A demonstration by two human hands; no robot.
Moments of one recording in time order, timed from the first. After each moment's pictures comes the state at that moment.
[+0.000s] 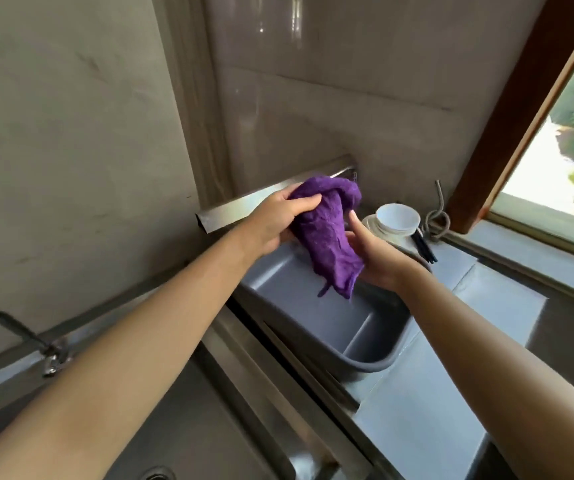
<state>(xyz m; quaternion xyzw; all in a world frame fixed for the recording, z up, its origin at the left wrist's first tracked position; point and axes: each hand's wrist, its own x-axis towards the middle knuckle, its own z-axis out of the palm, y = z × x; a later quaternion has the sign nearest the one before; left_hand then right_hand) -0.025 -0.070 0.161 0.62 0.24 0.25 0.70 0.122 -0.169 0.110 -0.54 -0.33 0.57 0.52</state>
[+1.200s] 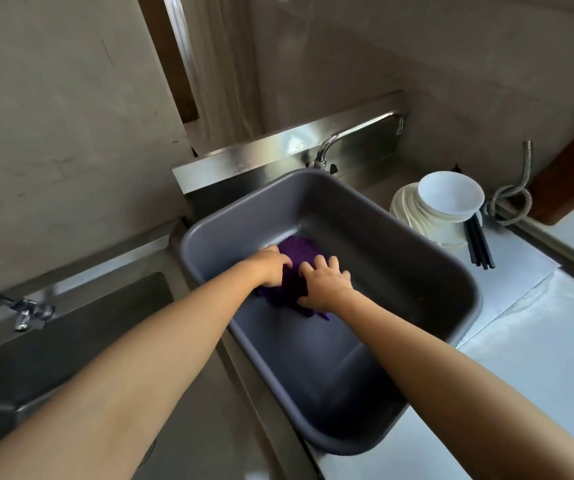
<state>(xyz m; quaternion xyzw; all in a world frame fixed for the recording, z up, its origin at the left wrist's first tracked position) 0.045 0.020 -0.047 0.85 0.44 -0.21 0.19 0.153 -0.077 -0.053 -0.76 -0.62 0.19 -0.06</state>
